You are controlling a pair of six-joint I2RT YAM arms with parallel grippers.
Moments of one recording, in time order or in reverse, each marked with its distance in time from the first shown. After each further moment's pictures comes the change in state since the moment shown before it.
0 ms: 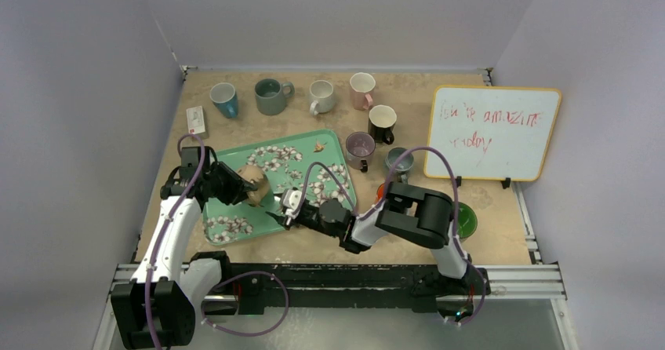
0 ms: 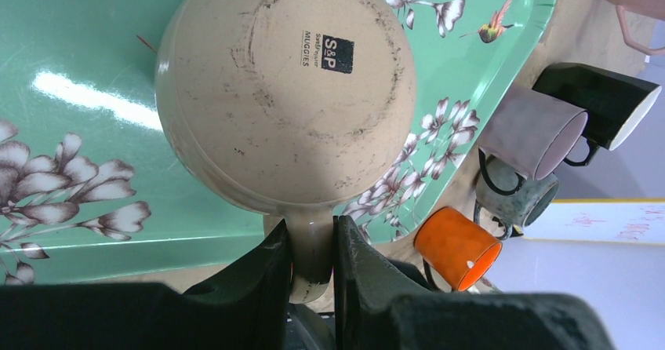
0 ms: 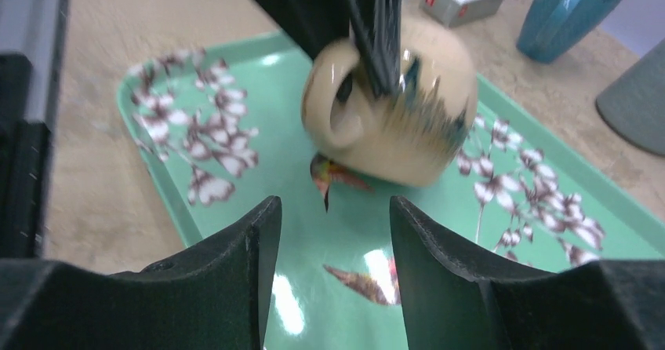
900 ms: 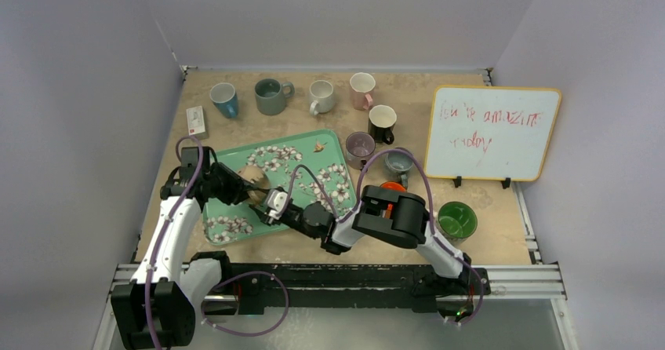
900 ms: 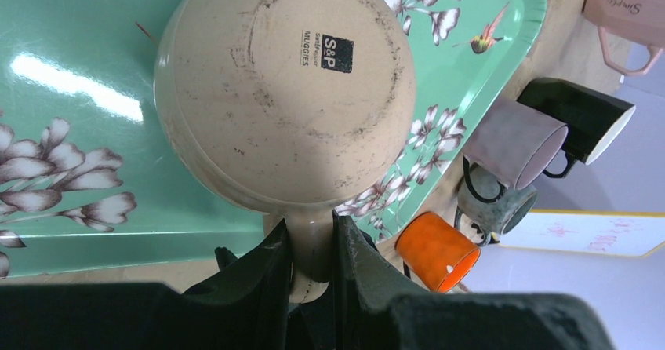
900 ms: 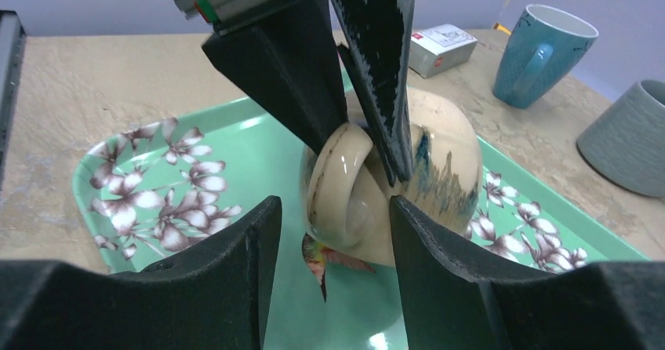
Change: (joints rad) left arm 0.000 -0.003 0.001 -0.008 0.006 -0.072; right arm 0.040 0.210 0.207 0.106 0.108 -0.048
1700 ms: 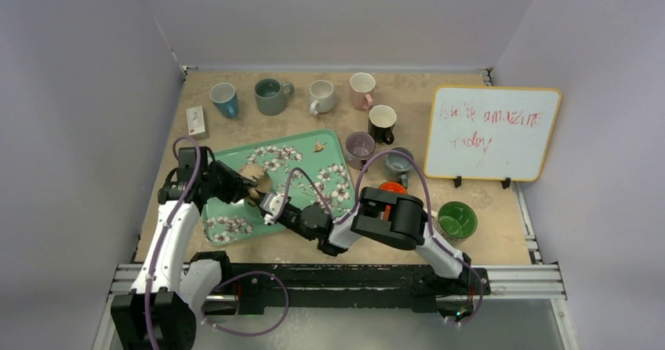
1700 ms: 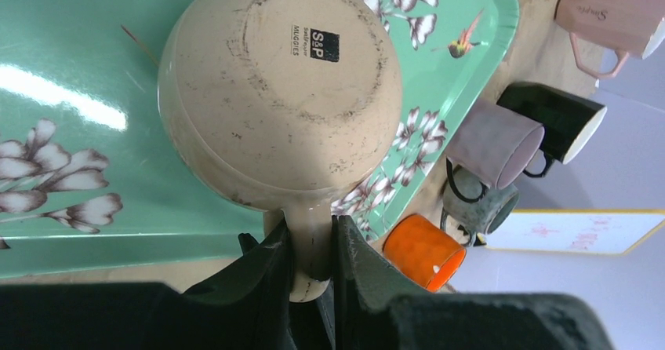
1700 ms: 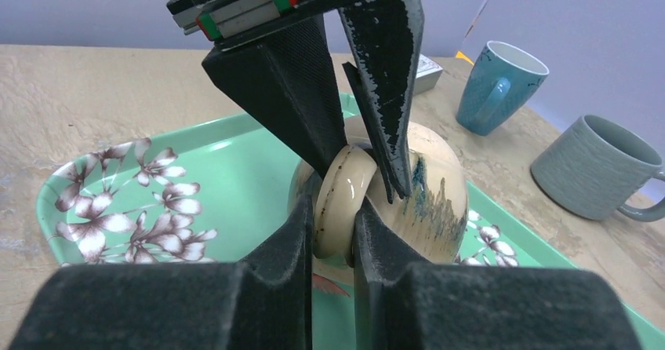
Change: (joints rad) left arm 0.002 -0.037 0.006 0.009 -0.005 -0.016; right arm 0.013 0.021 0.044 0.020 0.069 -0.109
